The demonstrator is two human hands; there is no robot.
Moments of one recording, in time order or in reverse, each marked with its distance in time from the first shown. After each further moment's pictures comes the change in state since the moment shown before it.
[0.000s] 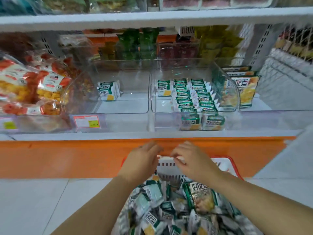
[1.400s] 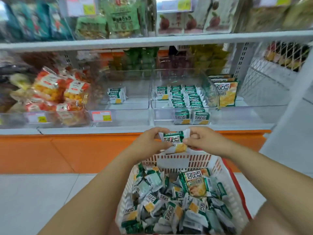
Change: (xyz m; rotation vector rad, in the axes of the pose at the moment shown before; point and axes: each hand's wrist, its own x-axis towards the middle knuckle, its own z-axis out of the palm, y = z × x) left_hand -0.015 0.081 -0.085 -0.784 -0.258 -0.491; right_hand -0.046 -0.043 -0.096 0.506 -0.207 0.407
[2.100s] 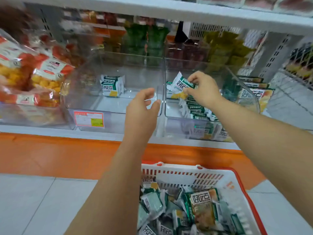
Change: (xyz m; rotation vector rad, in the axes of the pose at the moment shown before) left_hand 0.116 -0.014 -0.064 -0.166 0.679 0.140; right_hand 0.230 -0.021 -0.050 -0.303 0.574 -0.080
